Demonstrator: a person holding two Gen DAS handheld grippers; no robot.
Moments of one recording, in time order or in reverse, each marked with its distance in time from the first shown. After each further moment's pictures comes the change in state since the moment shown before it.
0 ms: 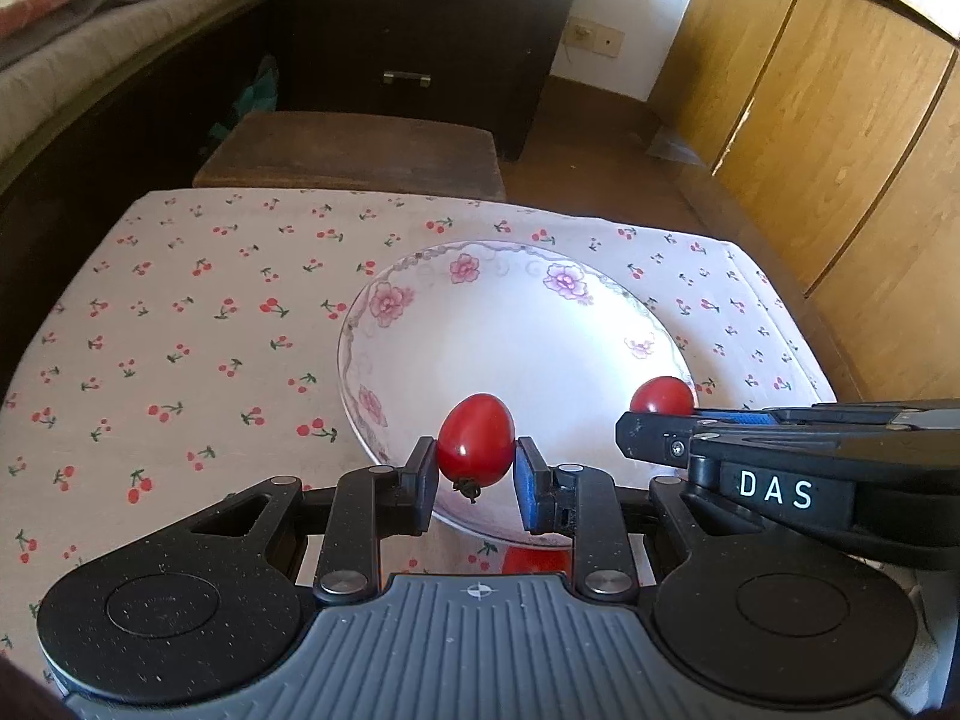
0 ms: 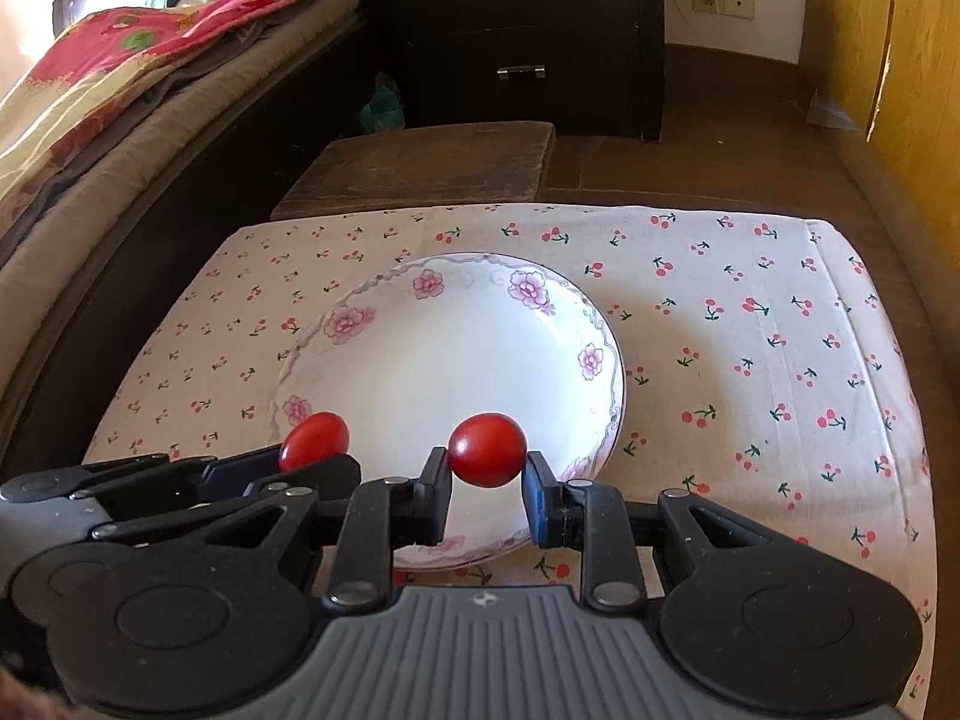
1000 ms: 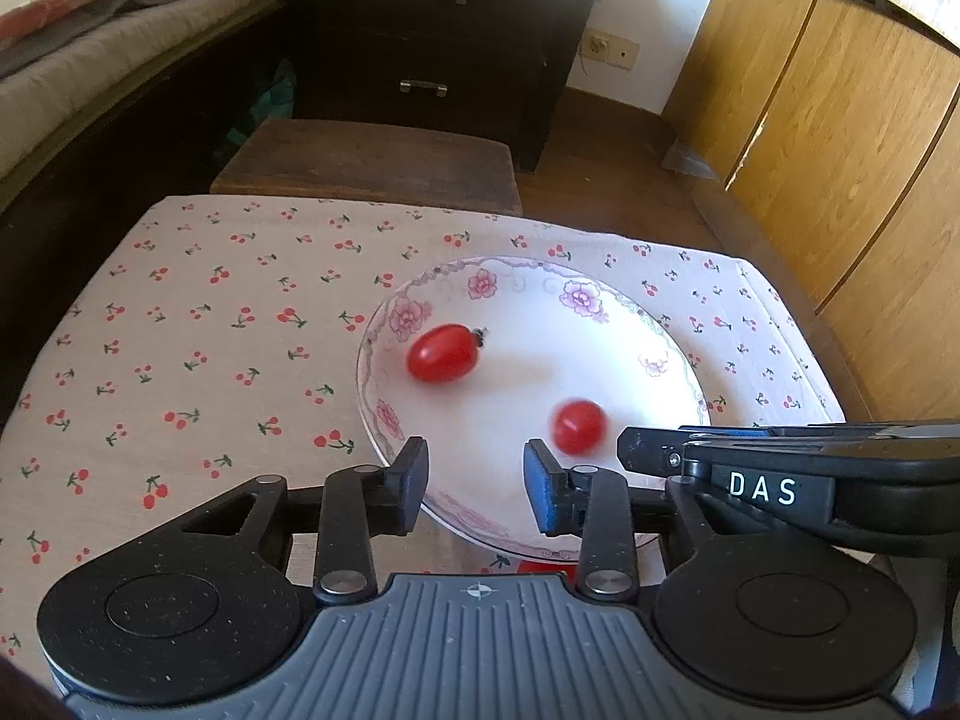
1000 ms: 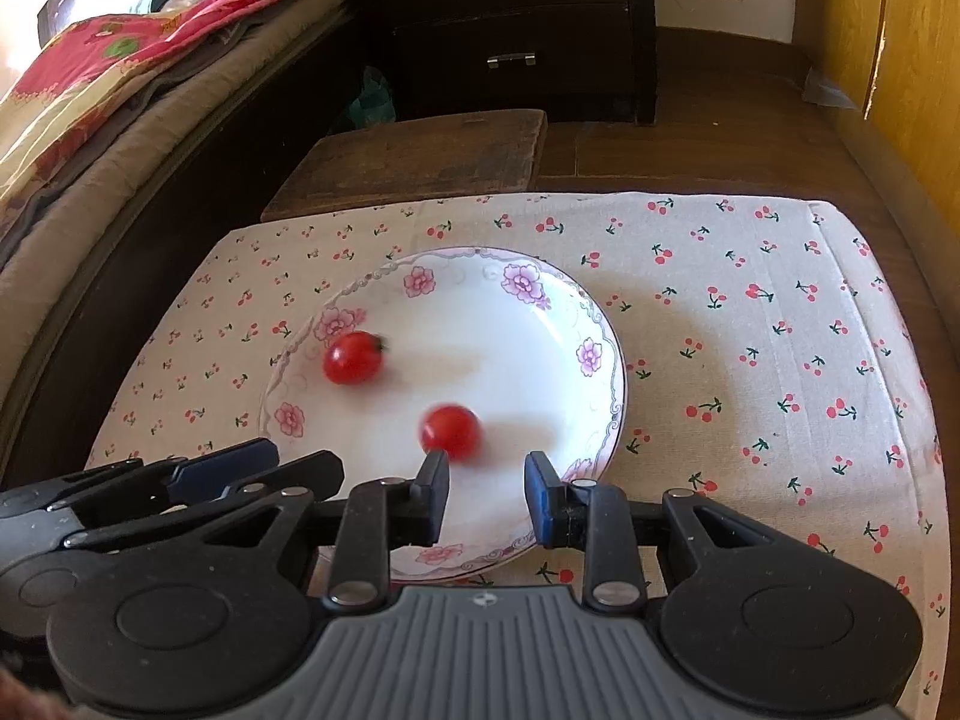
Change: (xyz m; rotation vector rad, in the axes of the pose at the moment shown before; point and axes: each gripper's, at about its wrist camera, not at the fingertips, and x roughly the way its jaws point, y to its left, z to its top) left arm -0.007 0.003 0.004 -0.022 -0.021 0.019; right arm 0.007 -0.005 0.004 0.038 0.016 0.011
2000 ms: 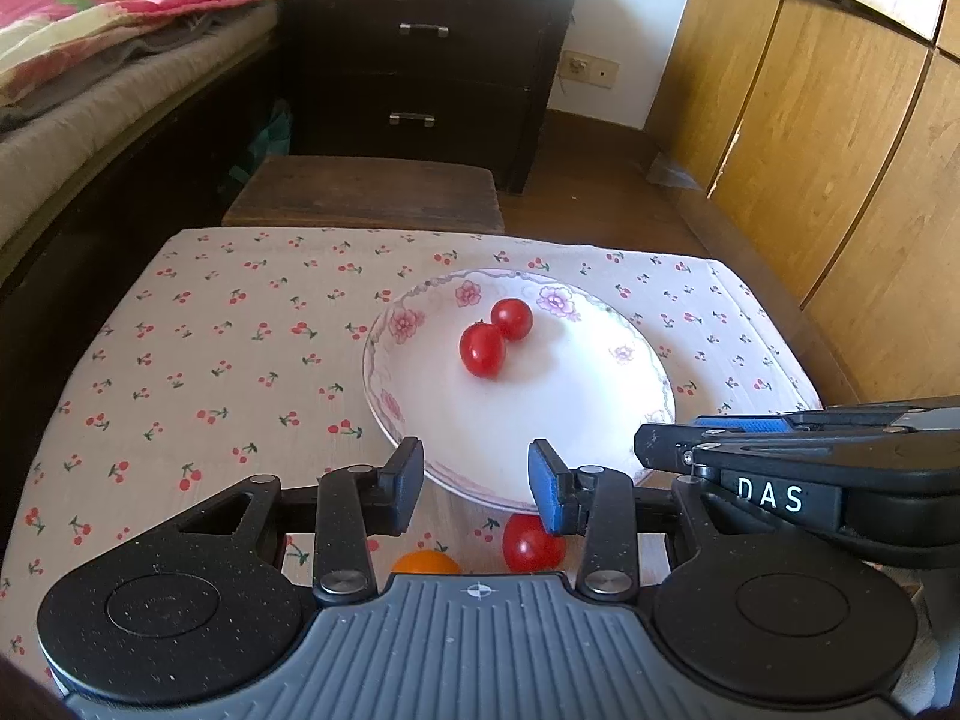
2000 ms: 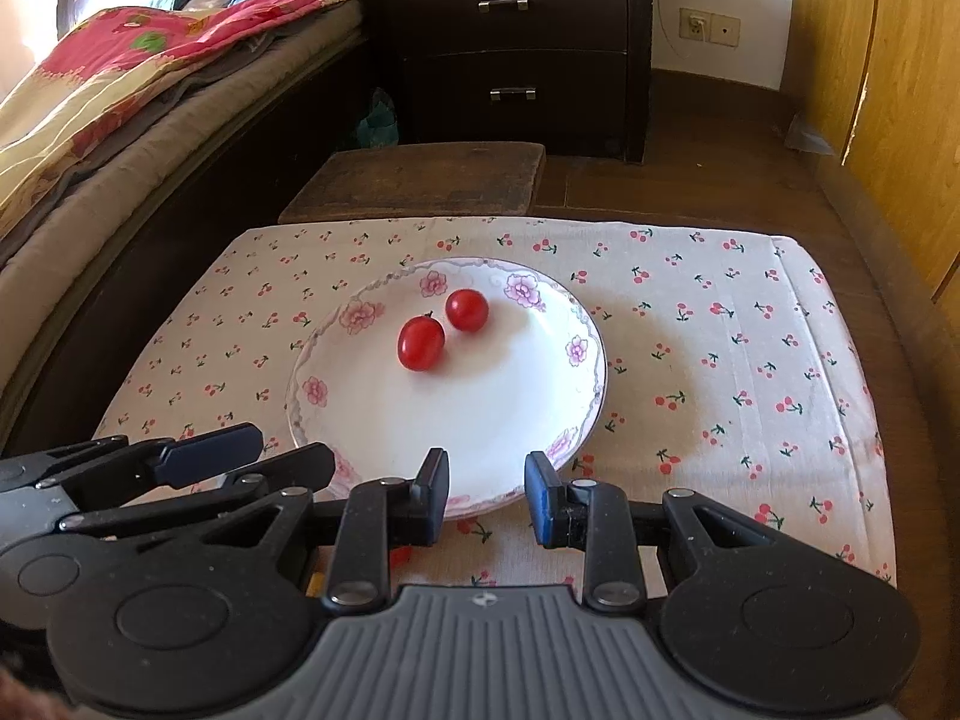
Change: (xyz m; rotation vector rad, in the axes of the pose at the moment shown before) left arm -0.034 -0.010 -0.016 0.053 -0.054 0.008; right arm -0.043 0.017 -0.024 -0.060 -0.059 -0.058
